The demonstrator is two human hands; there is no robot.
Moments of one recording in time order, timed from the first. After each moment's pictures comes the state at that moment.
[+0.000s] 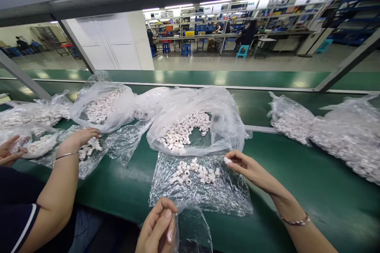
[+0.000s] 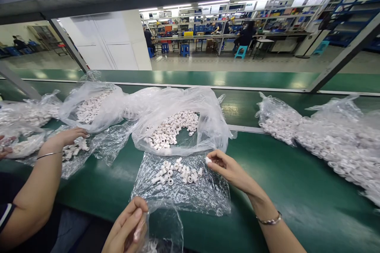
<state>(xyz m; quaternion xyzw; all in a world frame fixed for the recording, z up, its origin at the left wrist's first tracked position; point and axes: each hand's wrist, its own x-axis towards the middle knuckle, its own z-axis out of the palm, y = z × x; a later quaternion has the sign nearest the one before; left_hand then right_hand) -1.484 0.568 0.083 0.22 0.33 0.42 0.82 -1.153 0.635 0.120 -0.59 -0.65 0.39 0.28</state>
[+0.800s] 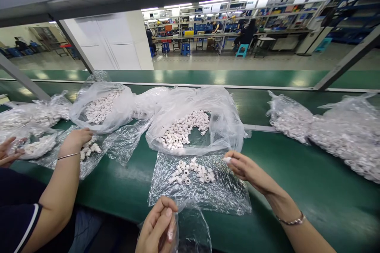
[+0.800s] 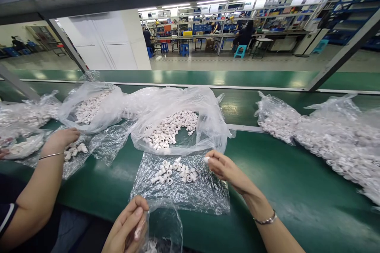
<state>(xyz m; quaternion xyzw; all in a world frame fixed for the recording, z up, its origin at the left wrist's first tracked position) -1.480 0.568 0.080 0.22 0.30 0.43 0.82 -1.163 0.631 0.122 -0.57 -0.57 0.49 0.33</state>
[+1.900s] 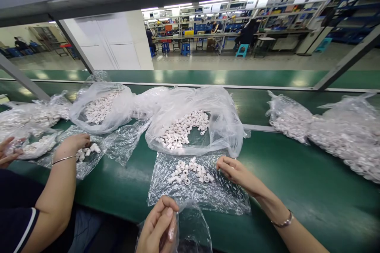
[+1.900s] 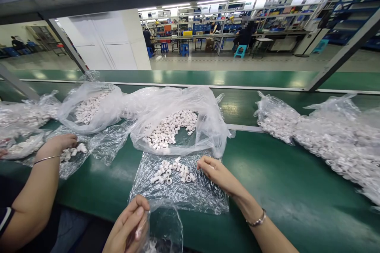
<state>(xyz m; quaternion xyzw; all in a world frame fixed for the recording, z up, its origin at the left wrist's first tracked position) -1.478 0.568 0.083 0.24 0.30 0.42 0.82 -1.183 0.634 0.106 -0.57 -0.56 0.50 0.32</state>
